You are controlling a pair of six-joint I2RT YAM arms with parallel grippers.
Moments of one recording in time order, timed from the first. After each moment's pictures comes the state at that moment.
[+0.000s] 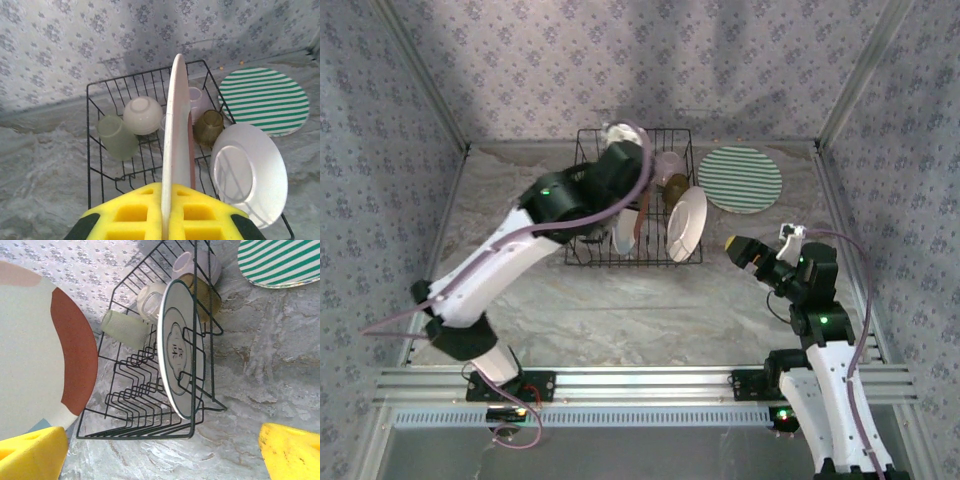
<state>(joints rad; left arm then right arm) -1.00 1.57 2.05 -1.12 -0.65 -0.42 0.05 0.55 0.57 -0.40 -0.49 0.68</state>
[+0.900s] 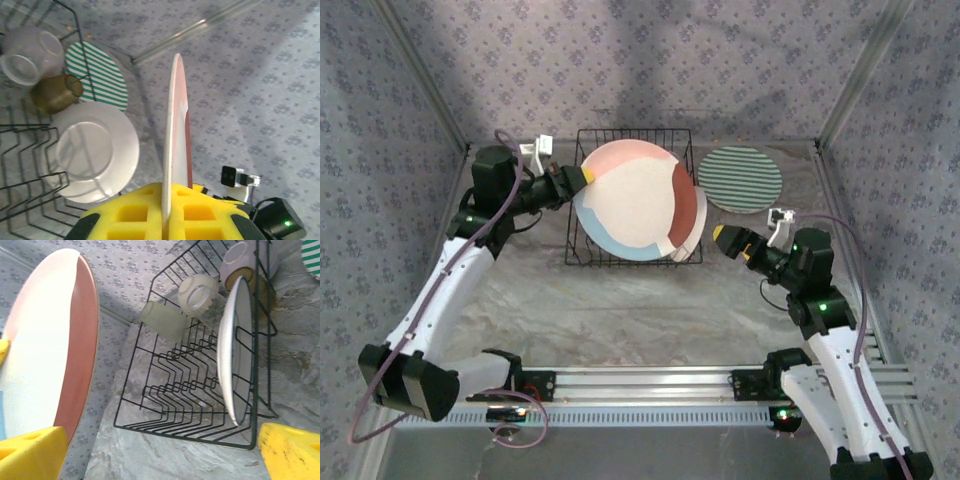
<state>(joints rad) -0.29 1.20 1.17 -0.20 0.73 -0.94 0.18 0.64 0.68 -0.34 -0.52 0.75</state>
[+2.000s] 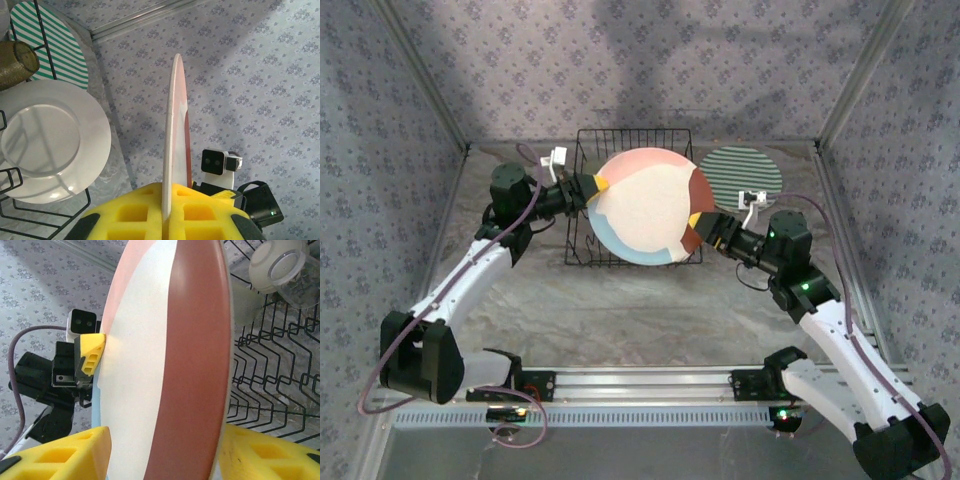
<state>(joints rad) -0.30 1.28 0.95 0.27 0.87 -1.19 0.40 0.82 0.76 -0.12 -0.49 0.96</state>
